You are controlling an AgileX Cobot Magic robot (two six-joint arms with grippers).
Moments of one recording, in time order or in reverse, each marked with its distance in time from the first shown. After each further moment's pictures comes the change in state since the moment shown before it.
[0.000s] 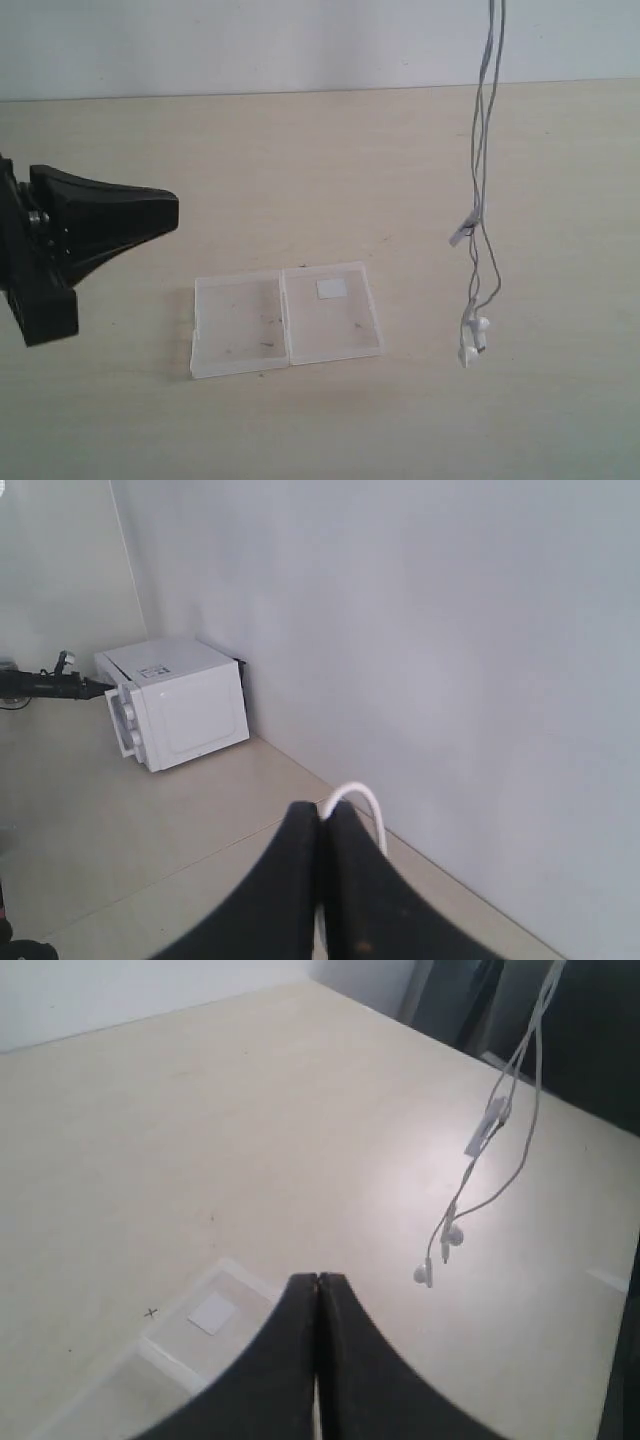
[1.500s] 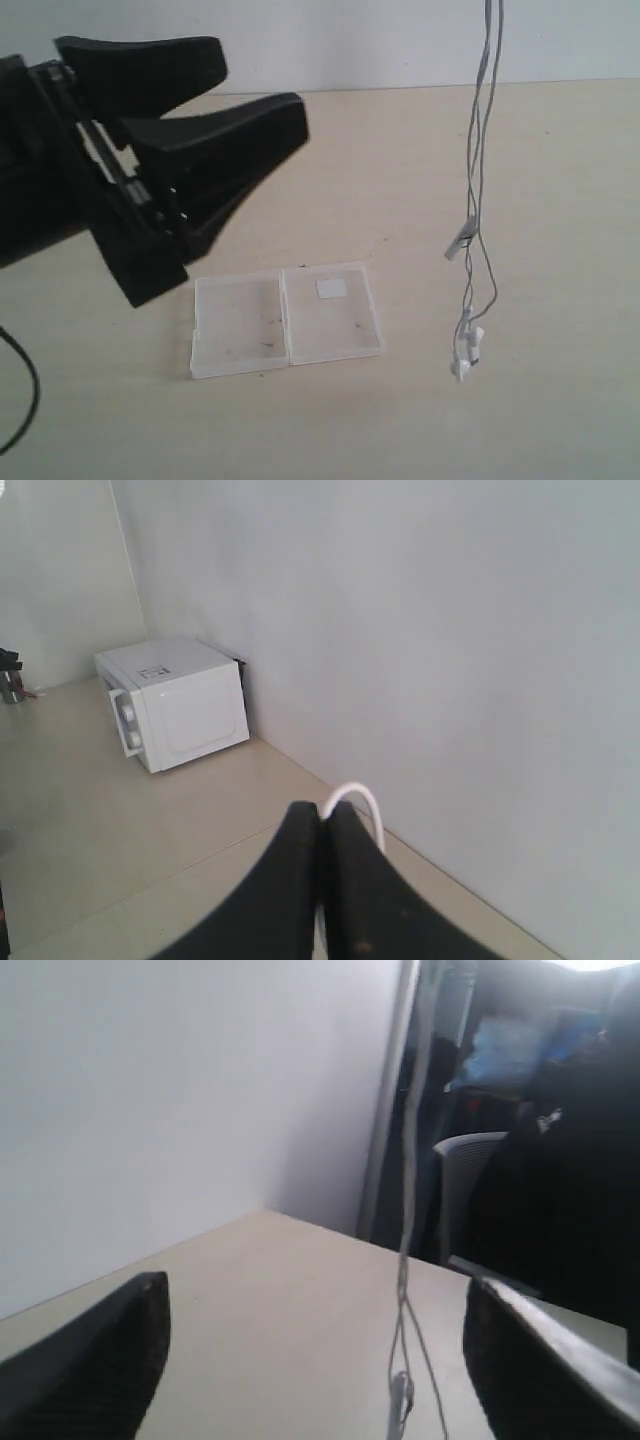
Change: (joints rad) left arm -0.408 0.098 -0.027 2.009 -1.228 -2.094; right arm 0.000 0.000 0.000 0.000 0.000 0.000
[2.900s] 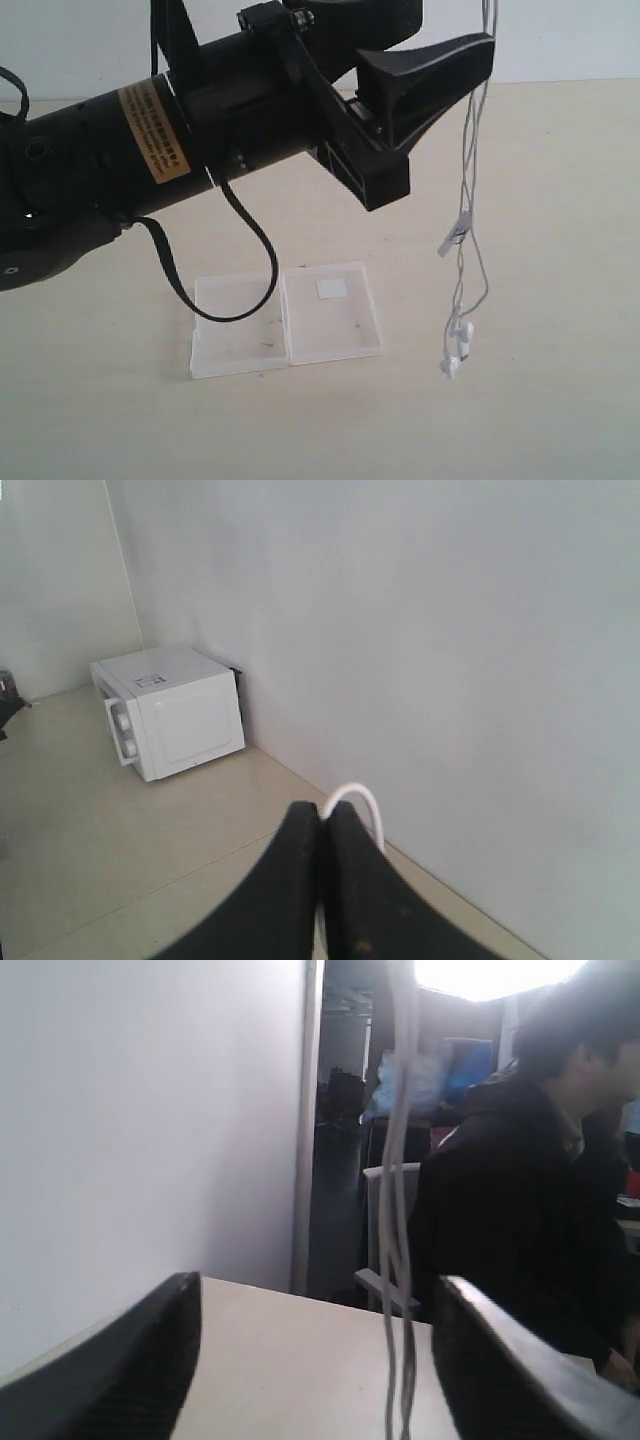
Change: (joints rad) left arm -0.001 0.445 -0.311 0.129 -0.250 -0.020; right arm 0.000 0.000 0.000 0.000 -0.019 -0.002
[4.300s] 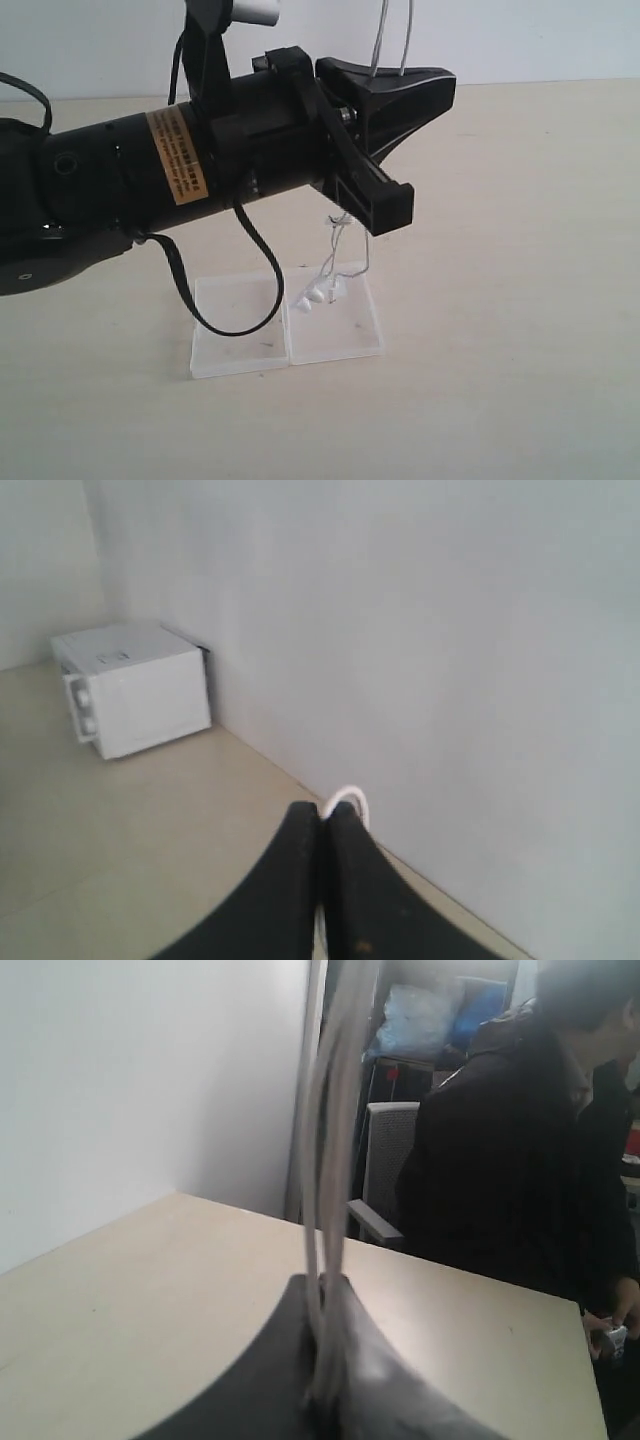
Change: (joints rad) left arm 0.000 0.028 0.000 0.044 0.099 -0.095; right arm 0.000 0.000 0.000 -0.097 0.014 0.010
